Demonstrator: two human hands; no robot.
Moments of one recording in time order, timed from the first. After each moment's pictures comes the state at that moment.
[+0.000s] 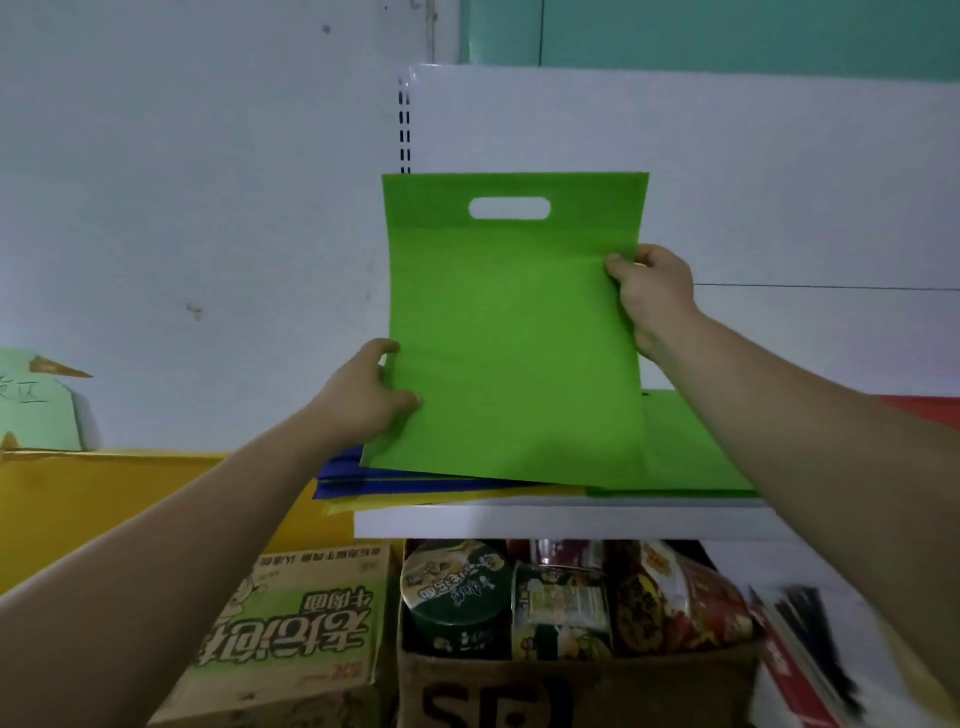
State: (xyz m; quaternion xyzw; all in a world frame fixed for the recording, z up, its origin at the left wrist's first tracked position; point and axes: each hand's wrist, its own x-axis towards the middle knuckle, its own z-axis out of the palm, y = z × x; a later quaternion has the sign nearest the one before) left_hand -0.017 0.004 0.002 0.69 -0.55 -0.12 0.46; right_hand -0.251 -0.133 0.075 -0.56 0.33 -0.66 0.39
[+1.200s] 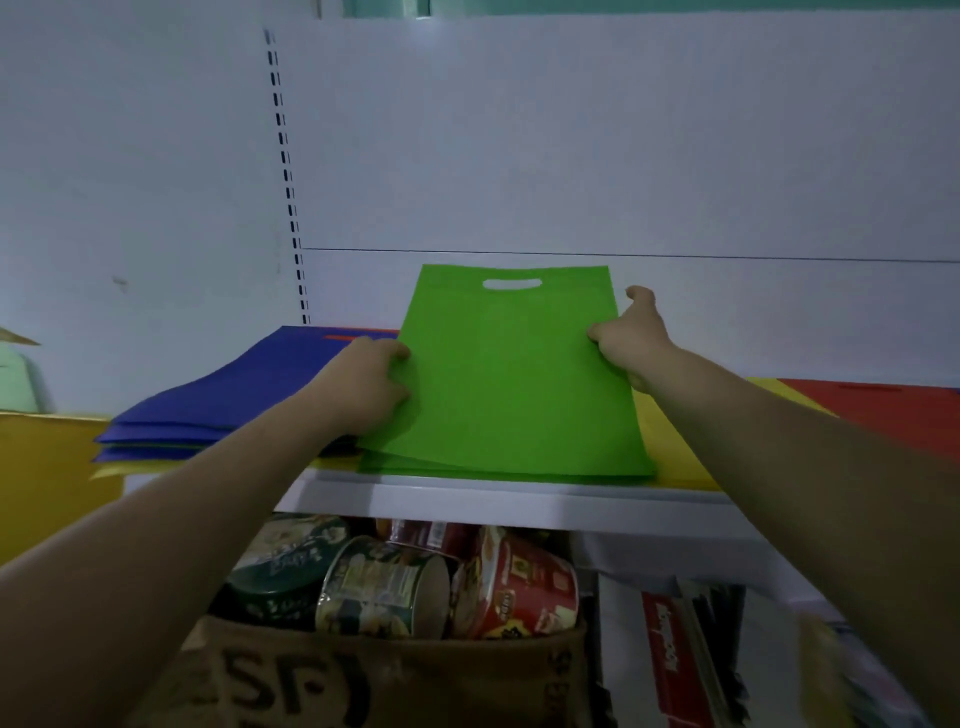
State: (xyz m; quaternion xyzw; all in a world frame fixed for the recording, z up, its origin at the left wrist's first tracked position) left_hand -0.210 -0.075 -0.005 0.78 -0.57 0.04 0.26; right_hand -0.430 -0.255 0.009 -0.67 0.48 -0.47 0.32
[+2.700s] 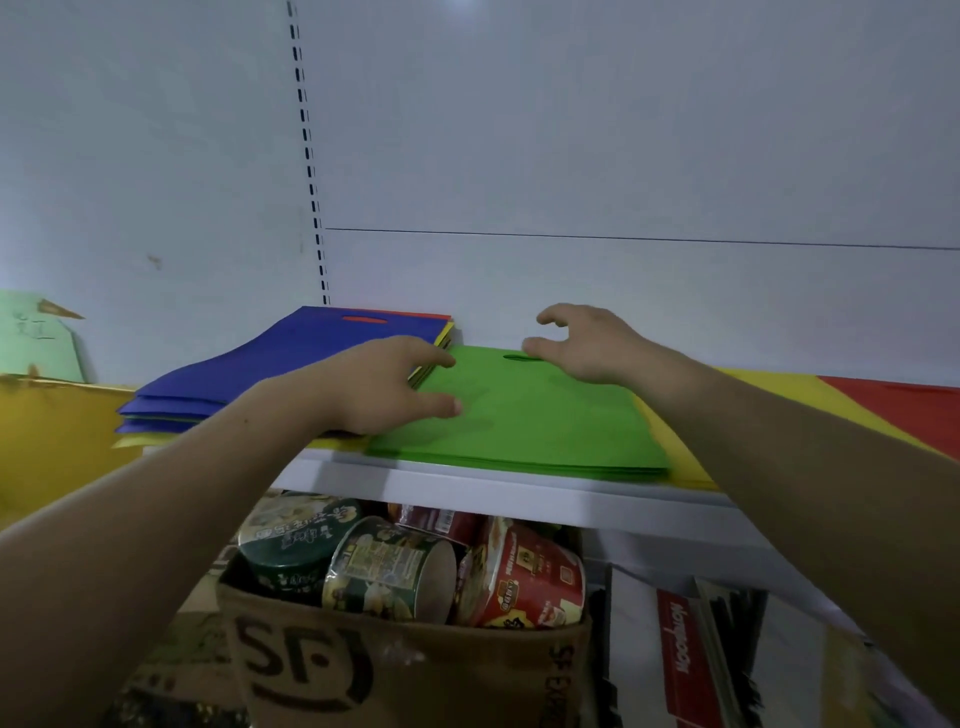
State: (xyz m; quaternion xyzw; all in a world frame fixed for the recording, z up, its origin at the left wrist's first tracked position) left_hand -0.232 -0.053 0.001 0.74 -0.65 0.00 0.16; right_hand -0.404 -0.230 0.006 -0.90 0.37 -0.22 0.08
